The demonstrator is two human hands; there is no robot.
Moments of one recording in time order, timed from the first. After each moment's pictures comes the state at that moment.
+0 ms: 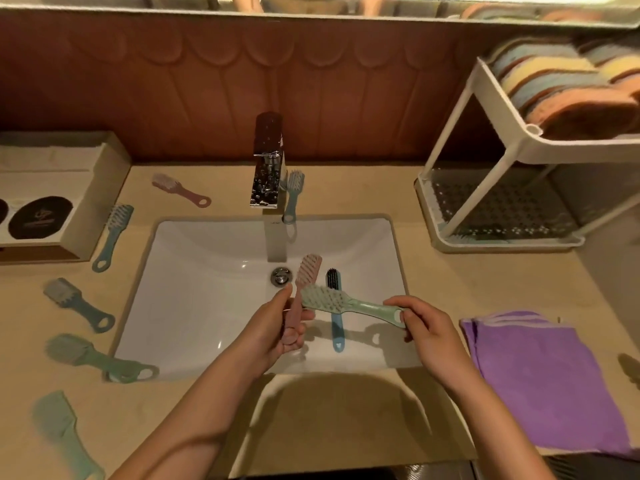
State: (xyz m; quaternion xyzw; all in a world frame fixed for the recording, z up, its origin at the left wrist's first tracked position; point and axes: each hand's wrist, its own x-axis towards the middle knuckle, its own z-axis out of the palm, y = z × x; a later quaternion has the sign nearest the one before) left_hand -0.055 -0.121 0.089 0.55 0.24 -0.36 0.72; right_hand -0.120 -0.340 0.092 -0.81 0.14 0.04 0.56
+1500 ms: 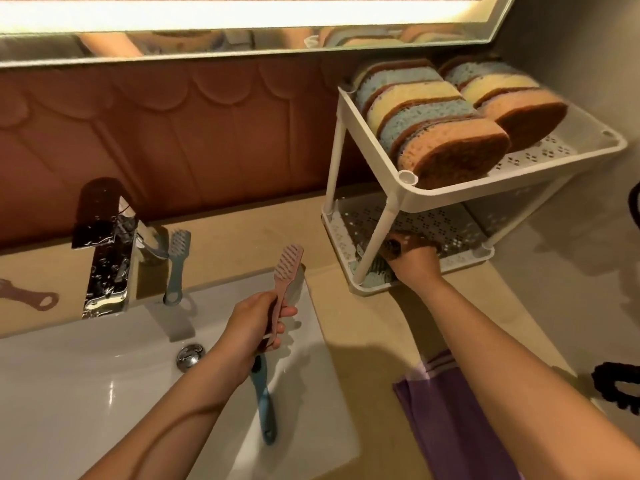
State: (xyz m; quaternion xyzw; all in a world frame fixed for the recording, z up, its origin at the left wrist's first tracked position) left_hand 0.053 -0.272 0.099 0.67 0.16 -0.34 0.64; right_hand 0.041 -0.524 0.085 -0.94 0.27 -0.01 0.20
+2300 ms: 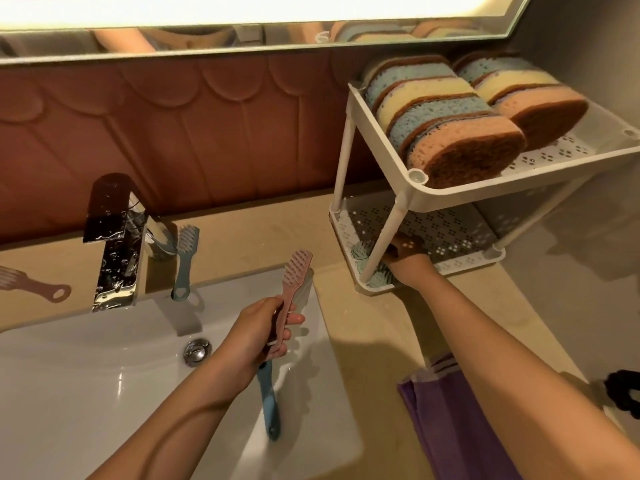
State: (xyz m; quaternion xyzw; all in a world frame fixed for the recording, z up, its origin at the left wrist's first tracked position) left_hand 0.046 -0.267 0.101 0.64 0.17 -0.37 0.66; right_hand 0.051 -0.520 0.077 -0.93 0.23 0.04 0.27
